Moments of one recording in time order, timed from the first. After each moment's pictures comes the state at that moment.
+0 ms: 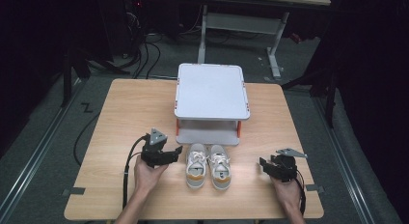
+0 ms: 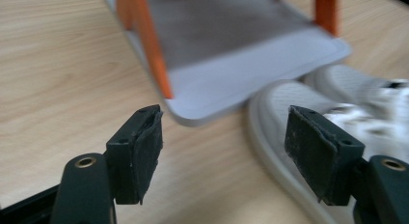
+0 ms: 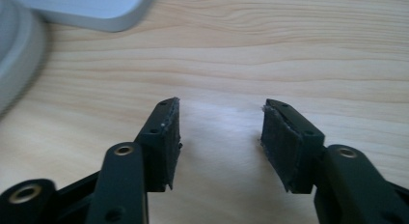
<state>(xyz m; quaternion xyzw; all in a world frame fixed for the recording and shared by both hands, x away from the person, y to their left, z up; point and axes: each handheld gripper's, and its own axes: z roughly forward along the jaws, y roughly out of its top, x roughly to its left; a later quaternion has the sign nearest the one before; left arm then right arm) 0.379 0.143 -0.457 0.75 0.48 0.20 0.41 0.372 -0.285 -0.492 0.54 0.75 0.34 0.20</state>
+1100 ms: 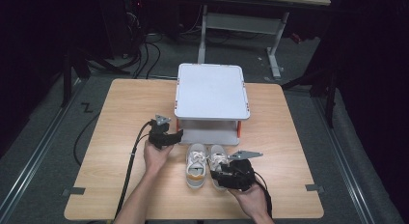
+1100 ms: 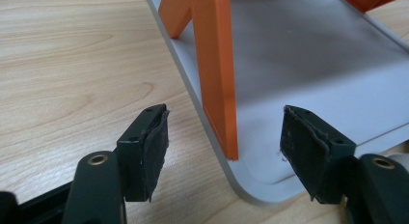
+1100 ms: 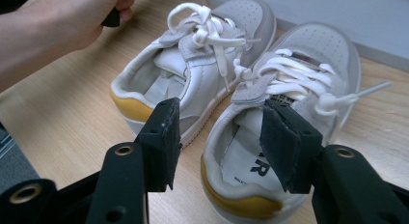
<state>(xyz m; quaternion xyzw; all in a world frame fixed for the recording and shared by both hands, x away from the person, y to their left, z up) 0.449 0.139 -0.486 0.72 0.53 0.20 0.40 0.328 -0.144 -0.436 0.42 0.82 0.37 0.06</state>
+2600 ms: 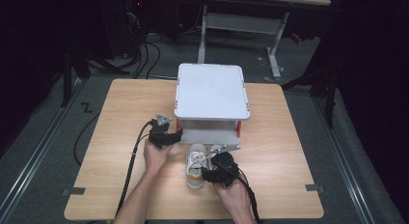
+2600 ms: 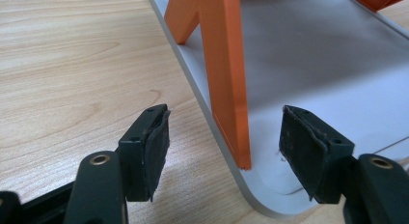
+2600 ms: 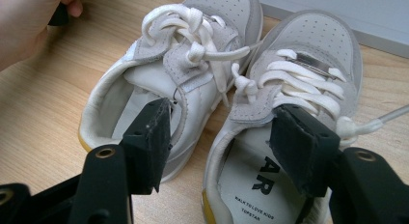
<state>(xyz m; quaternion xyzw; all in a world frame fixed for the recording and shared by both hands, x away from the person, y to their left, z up) 0.452 0.138 -0.490 0.72 0.53 0.22 0.40 0.338 -0.096 -0.436 0.50 0.81 0.28 0.10</state>
